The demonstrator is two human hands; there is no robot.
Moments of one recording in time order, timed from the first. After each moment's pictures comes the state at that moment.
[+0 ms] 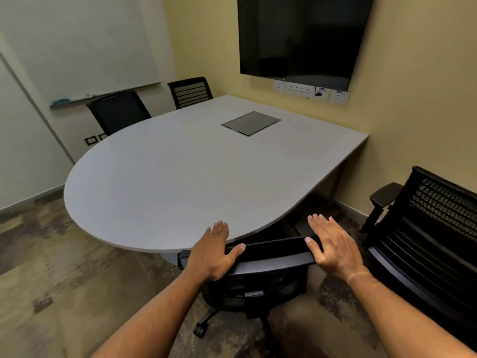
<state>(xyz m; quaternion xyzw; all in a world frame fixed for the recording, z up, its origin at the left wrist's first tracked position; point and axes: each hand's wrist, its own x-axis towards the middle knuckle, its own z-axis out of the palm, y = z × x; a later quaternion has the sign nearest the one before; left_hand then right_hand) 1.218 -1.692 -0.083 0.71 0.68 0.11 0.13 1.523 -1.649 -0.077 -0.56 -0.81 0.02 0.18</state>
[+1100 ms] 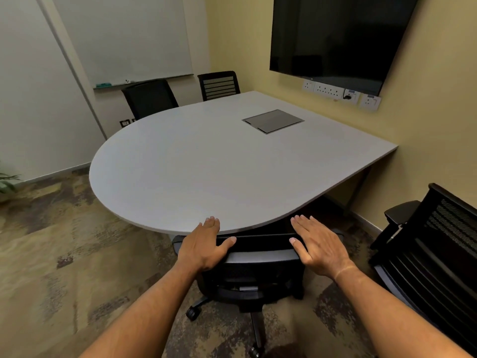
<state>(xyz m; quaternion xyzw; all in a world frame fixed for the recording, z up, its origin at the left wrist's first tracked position) 1.265 -1.705 -0.081 0.62 0.77 0.10 0.13 1.553 -1.614 -0.080 -0.42 -0.90 0.01 0.11</state>
